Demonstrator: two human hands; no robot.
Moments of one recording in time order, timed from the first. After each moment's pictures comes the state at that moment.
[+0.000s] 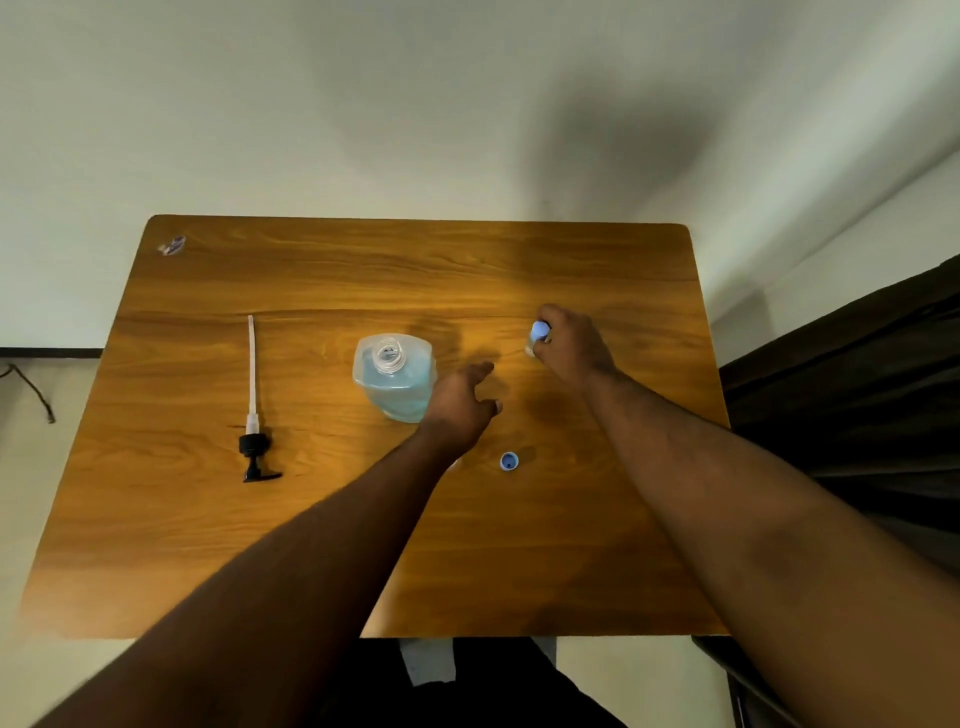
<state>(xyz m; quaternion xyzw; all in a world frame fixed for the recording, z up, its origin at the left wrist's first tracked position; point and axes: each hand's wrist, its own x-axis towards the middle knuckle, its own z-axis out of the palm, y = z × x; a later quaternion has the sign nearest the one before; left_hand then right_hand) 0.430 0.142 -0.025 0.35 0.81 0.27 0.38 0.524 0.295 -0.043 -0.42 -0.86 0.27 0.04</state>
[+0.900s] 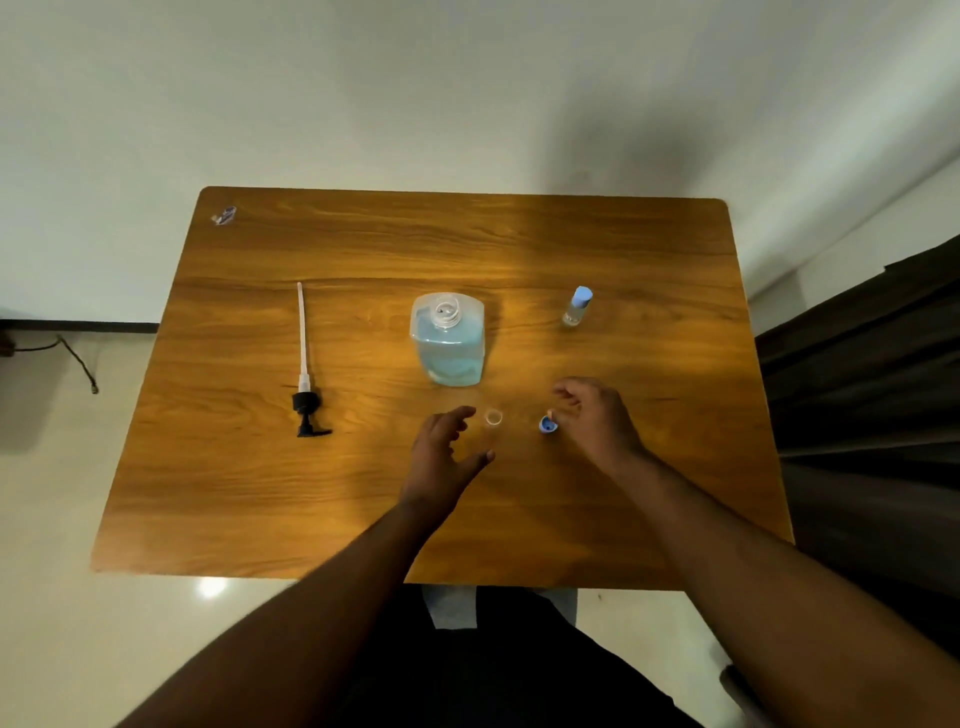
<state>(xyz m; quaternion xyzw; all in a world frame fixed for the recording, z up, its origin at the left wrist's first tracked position) 0.440 0.007 -0.062 0.32 0.81 0.37 0.32 0.576 0.179 -0.061 -0.44 -0.82 0.37 0.05</state>
